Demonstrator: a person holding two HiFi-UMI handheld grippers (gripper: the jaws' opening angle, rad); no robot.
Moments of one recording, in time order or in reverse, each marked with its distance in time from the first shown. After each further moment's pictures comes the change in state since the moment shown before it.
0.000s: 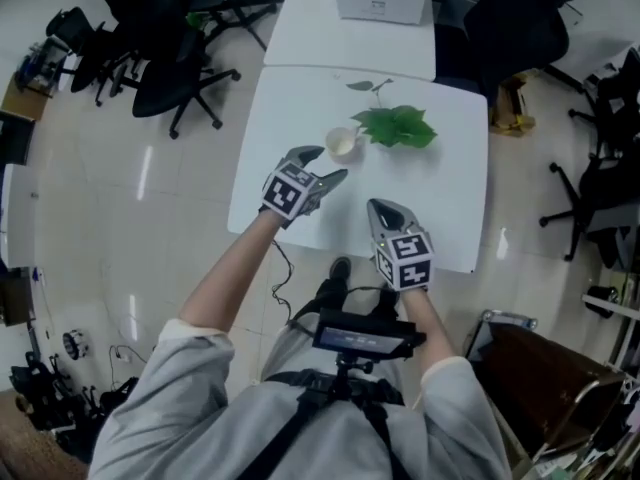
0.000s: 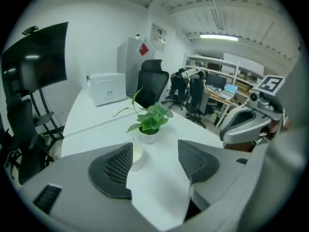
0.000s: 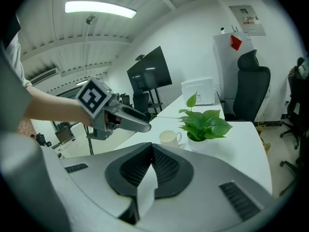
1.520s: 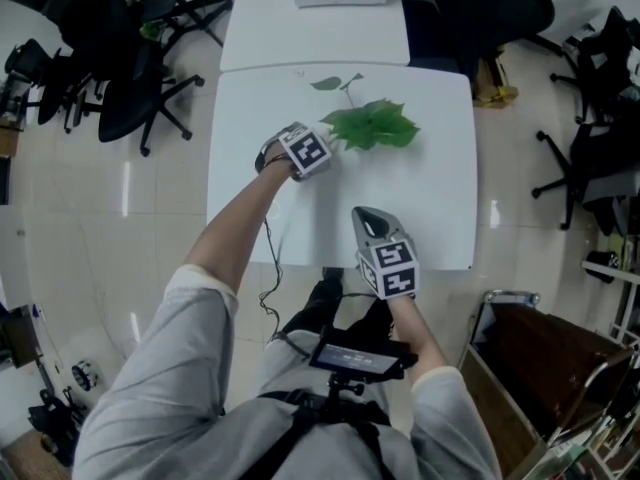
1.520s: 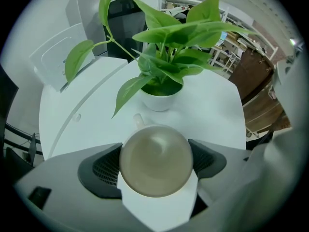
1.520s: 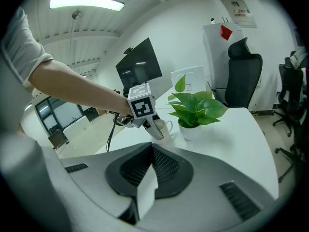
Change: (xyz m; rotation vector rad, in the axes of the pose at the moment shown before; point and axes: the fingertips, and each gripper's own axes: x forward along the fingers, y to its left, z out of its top) left arm 0.146 0.077 -0.078 0.356 0.651 -0.073; right arm 0.037 -0.027 -0.032 0.101 0.068 -0.073
